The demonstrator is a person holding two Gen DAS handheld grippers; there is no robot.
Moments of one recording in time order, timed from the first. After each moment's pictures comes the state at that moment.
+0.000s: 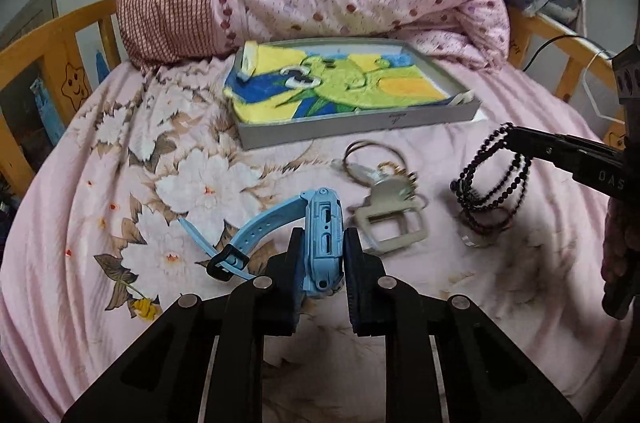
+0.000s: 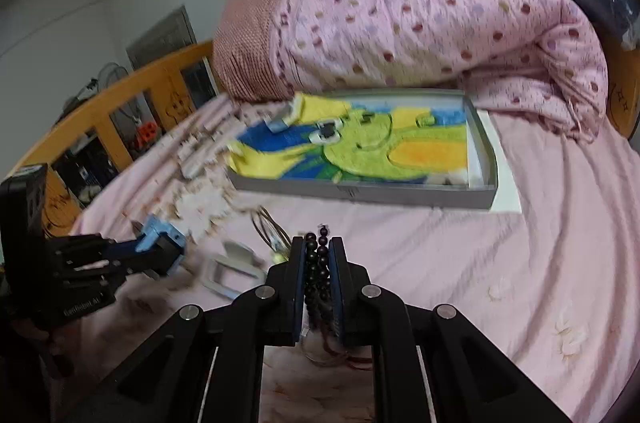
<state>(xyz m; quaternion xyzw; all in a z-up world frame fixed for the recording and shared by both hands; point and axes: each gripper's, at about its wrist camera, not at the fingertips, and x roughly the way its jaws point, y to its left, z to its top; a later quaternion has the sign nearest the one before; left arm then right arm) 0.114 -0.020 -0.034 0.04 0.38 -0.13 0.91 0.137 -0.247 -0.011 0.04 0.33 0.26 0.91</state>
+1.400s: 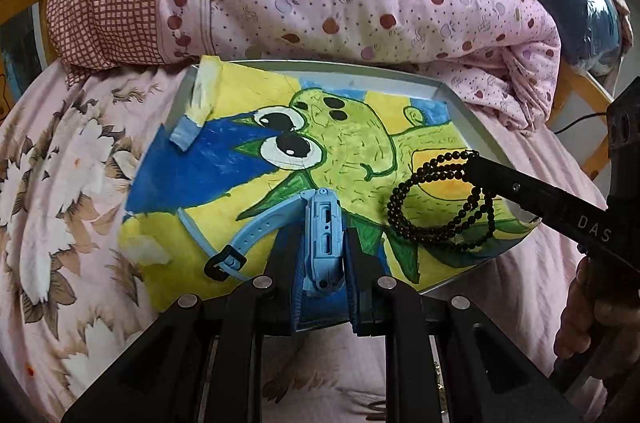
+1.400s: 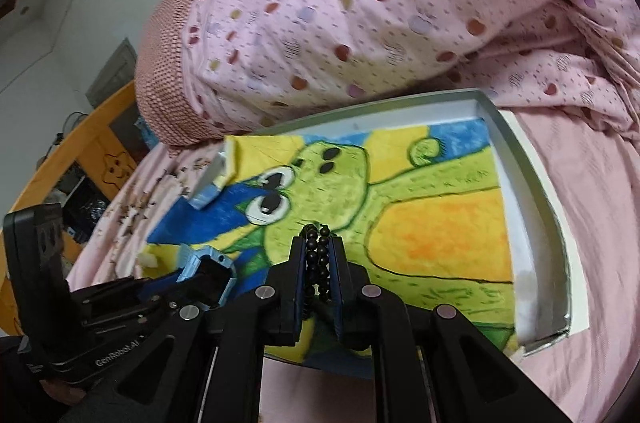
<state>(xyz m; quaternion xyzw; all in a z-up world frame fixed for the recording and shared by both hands) 0.316 -0.024 -0.061 -0.04 0.41 -0.16 0.90 0.324 -0.236 -0.049 0.11 0.37 0.21 0.90</state>
